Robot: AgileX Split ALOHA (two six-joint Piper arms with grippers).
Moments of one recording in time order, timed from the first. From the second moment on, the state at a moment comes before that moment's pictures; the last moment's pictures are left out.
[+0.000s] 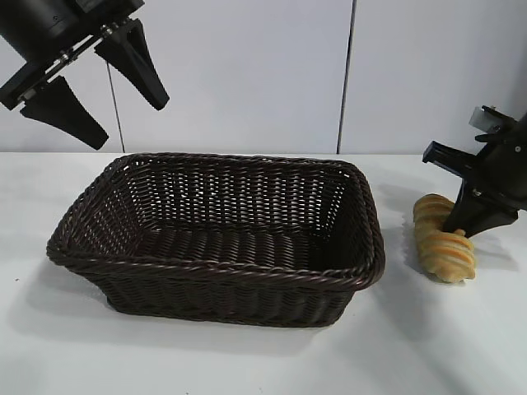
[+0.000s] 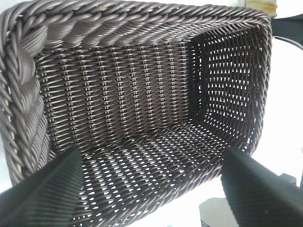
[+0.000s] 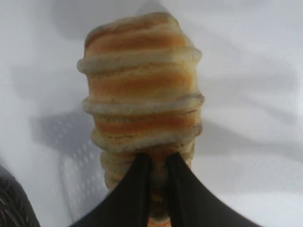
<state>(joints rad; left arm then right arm) -0.19 1.86 -1.49 -0.65 1.15 0.24 -0.08 1.97 -1.18 0.49 0.65 -0.14</state>
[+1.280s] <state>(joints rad) -0.19 1.86 -1.49 -0.65 1.15 0.24 0.24 1.75 -1.37 0.57 0.93 -0.27</state>
